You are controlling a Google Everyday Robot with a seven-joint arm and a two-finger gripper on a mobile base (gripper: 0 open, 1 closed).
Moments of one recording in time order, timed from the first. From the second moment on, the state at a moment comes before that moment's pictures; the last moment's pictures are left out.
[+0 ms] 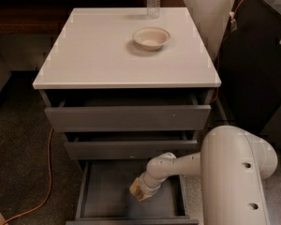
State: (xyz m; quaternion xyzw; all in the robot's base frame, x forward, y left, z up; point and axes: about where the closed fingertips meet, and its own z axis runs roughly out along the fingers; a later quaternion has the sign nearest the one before) arm 0.502 -0.018 0.259 -0.84 0.51 0.13 0.14
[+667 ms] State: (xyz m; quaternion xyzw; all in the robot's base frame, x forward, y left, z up) arm 0.505 0.013 0.200 -0.85 0.48 0.12 0.18
